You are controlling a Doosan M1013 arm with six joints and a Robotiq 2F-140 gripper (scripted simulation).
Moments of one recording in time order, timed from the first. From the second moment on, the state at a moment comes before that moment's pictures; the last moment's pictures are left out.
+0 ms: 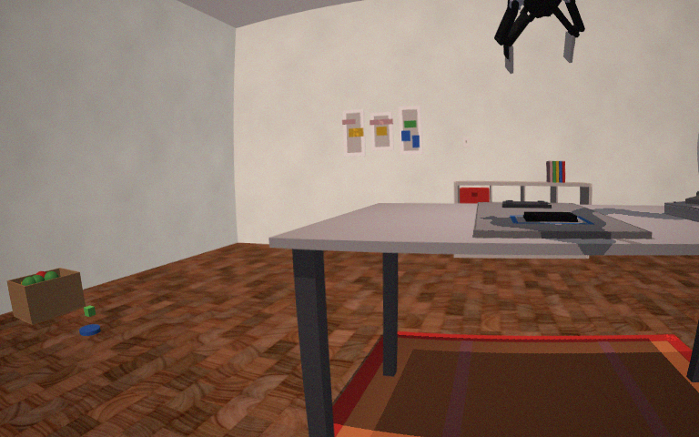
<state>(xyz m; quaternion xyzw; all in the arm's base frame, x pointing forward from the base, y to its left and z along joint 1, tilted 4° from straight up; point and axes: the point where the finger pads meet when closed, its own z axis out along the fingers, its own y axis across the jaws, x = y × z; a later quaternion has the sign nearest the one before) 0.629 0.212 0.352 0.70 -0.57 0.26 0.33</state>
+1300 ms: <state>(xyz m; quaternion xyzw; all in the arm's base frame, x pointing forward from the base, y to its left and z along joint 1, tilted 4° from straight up) 0.627 0.160 0.225 0.89 -0.37 0.07 0.25</state>
